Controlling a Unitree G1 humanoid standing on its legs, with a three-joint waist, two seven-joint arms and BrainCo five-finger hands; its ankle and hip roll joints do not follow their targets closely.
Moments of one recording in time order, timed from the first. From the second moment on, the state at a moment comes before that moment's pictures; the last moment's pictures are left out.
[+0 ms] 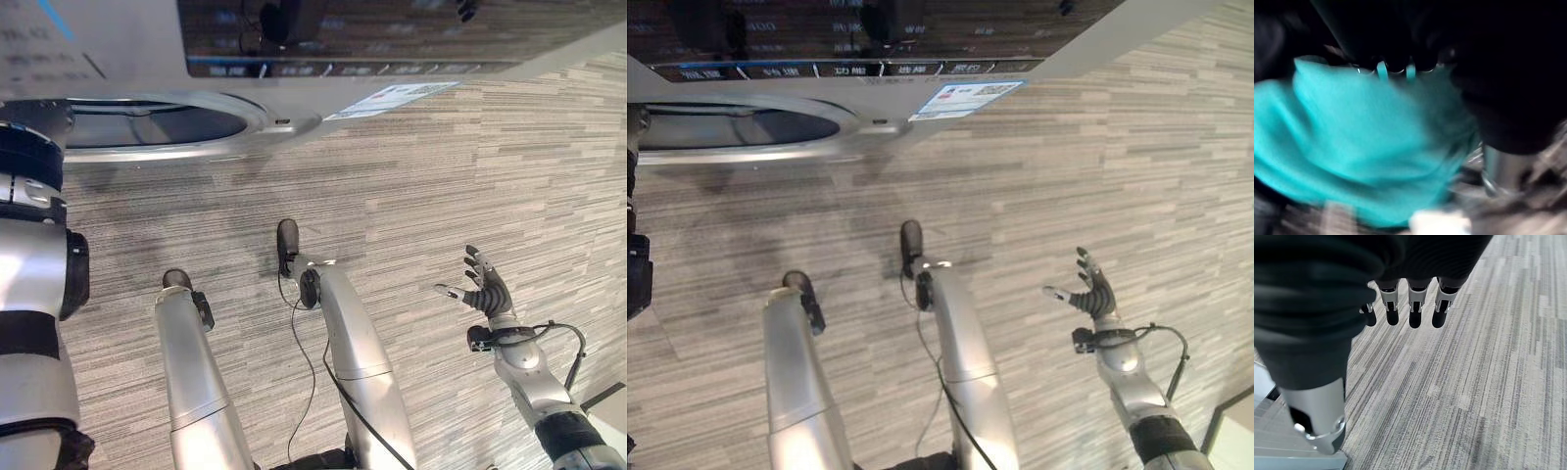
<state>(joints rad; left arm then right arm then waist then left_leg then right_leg) -1.54 0.82 -0.48 1.25 -0.97 -0.17 0.26 -0.13 -0.64 0.18 0.39 0.26 -0.26 -0.19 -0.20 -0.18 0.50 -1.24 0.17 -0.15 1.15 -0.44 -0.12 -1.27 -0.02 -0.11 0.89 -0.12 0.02</state>
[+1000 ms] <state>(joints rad) -1.03 0.61 -0.42 1.38 0.09 0.00 0.26 -0.17 -0.60 0.34 0.66 0.14 -0.25 -0.10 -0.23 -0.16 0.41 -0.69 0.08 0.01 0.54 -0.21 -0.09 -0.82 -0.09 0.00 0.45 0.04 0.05</state>
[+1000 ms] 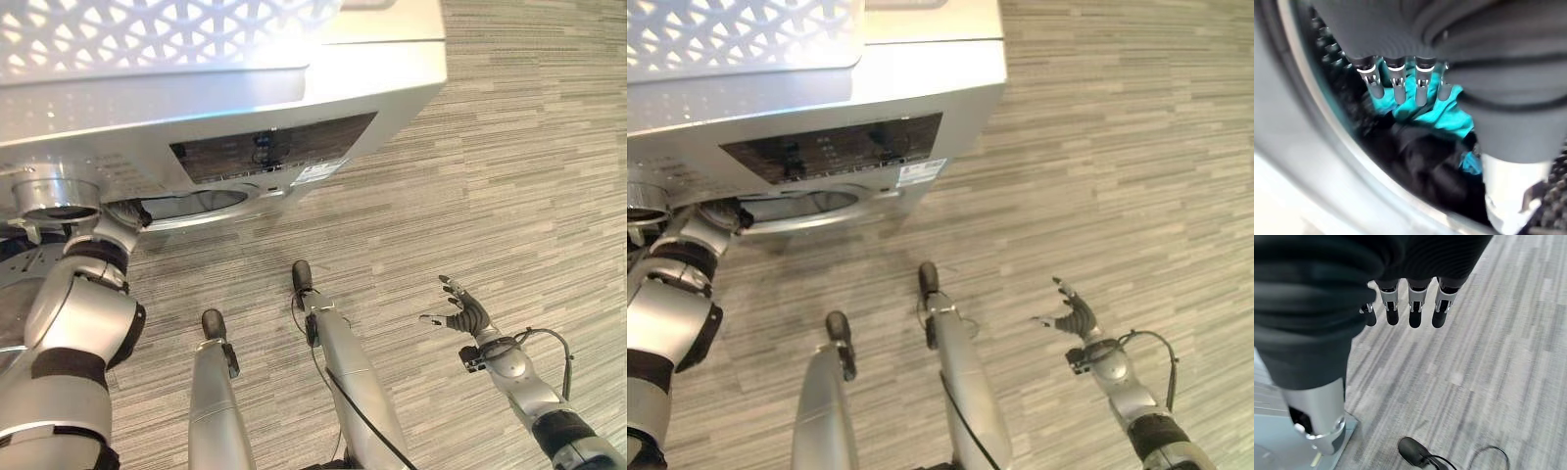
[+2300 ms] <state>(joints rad) 0.16 0.51 0.00 0.44 0.17 -0.23 0.26 0.12 -0.33 0.16 1.14 0.04 -0.11 -0.06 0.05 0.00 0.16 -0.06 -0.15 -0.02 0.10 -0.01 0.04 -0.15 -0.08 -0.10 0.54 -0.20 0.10</state>
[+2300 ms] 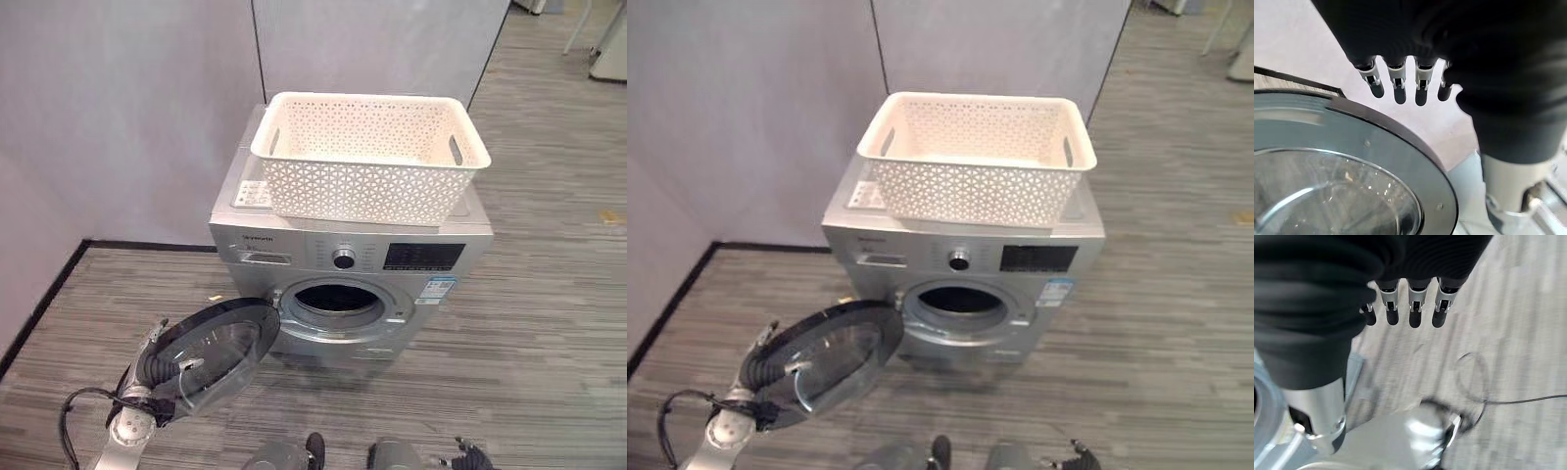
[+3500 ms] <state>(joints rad) -0.16 0.58 0.01 0.92 0.00 -0.16 0.27 0.08 -0.37 0.12 1.18 0.11 -0.13 0.01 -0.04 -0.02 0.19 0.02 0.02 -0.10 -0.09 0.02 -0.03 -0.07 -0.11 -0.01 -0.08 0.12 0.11</state>
